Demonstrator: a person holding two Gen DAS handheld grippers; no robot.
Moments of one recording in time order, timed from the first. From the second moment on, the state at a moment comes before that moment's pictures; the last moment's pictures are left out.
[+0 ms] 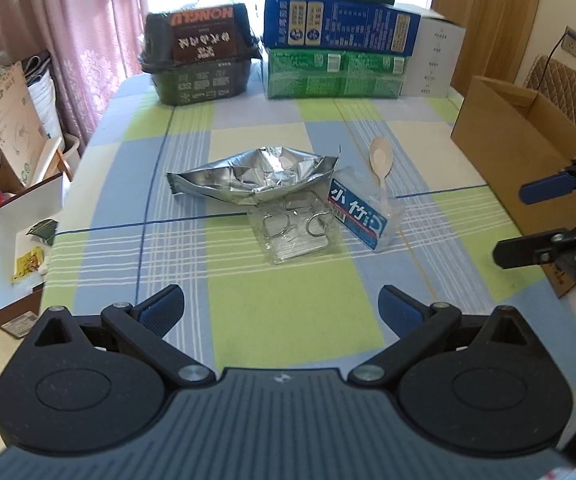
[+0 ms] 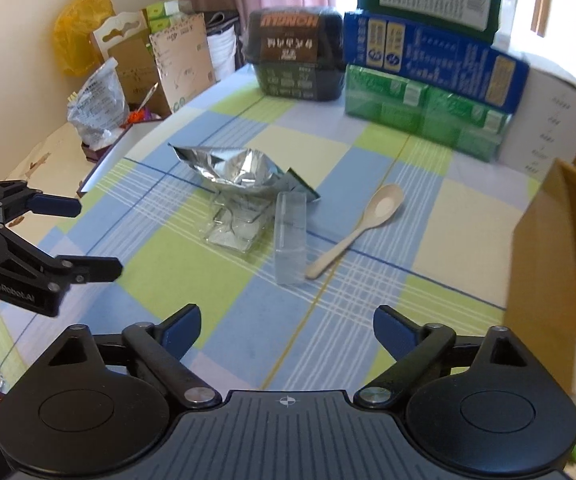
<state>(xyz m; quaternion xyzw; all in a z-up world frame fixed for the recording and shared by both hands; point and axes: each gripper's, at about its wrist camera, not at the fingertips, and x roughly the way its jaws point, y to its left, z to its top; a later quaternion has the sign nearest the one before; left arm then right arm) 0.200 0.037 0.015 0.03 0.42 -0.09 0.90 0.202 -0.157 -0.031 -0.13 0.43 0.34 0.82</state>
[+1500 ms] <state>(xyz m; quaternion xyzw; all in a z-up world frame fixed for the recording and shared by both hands) 0.317 0.019 -0.067 0.02 0.41 -0.14 0.90 0.295 -0.104 -0.109 -0.14 0.45 0.35 0.81</state>
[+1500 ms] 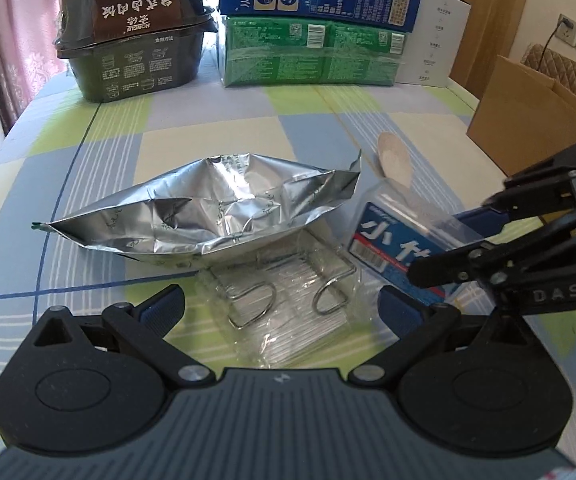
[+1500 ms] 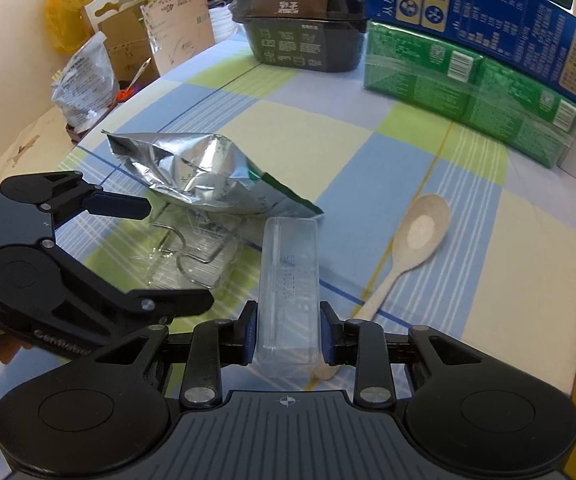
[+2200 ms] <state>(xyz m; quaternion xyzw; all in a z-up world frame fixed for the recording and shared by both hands) 0.314 0.010 -0.067 0.03 0.41 -0.11 0.90 0.285 -0.124 -0.102 -0.14 0.45 0.34 0.81</state>
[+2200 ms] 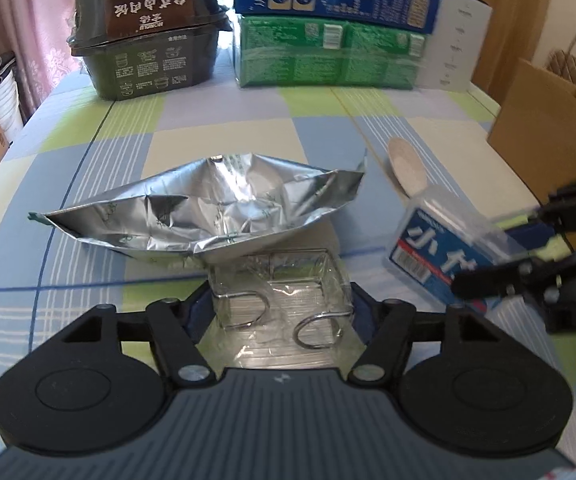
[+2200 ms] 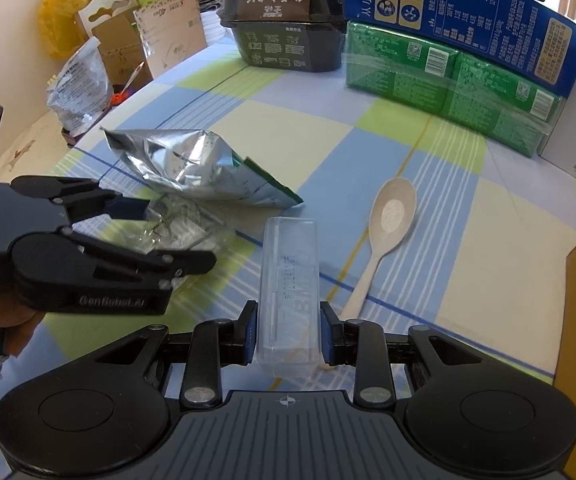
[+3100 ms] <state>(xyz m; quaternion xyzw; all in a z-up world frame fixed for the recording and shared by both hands) 0.143 -0.001 -0.039 0.05 0.42 -0.13 0.89 0.176 -0.199 -0.065 -0.12 0.48 0.33 0.81</state>
